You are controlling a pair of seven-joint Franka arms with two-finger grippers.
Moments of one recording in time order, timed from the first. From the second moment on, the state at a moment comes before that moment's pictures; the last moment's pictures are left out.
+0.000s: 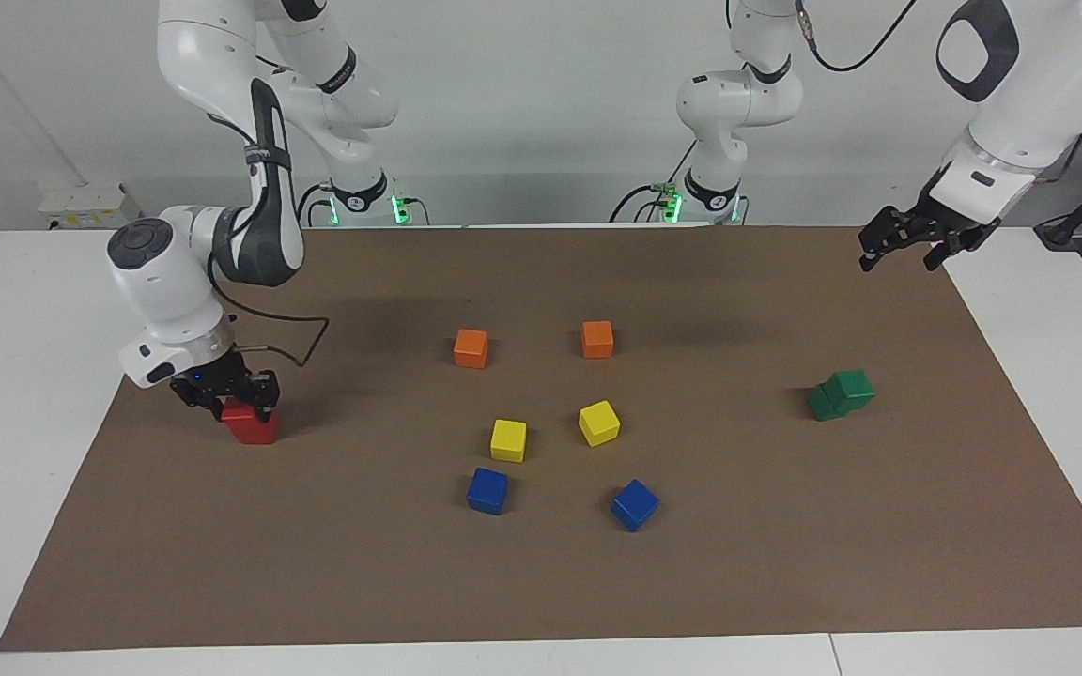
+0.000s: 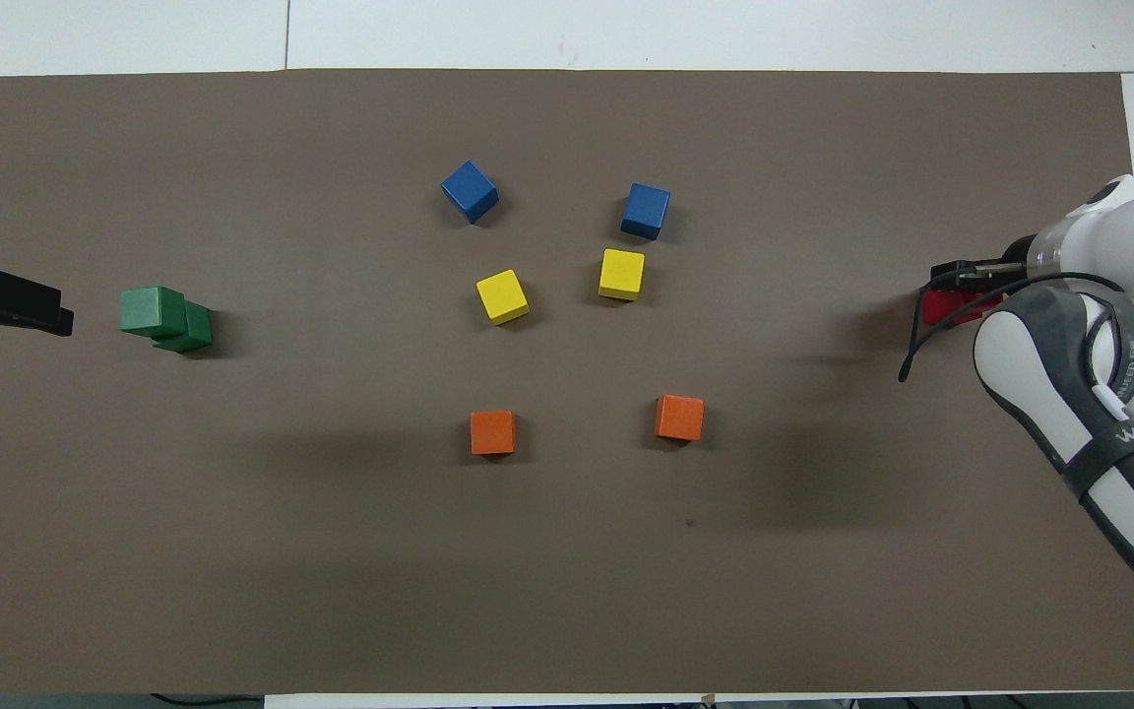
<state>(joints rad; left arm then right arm) 0.01 0.00 0.00 -1.63 -0.02 1.57 0.07 -0.14 0.23 0.02 -2.01 -0.02 2.37 -0.07</state>
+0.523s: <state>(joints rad) 0.01 0.00 -0.01 -1.64 -0.02 1.61 0.07 -0.10 0.18 0.02 -1.84 -0.02 2.09 -0.07</state>
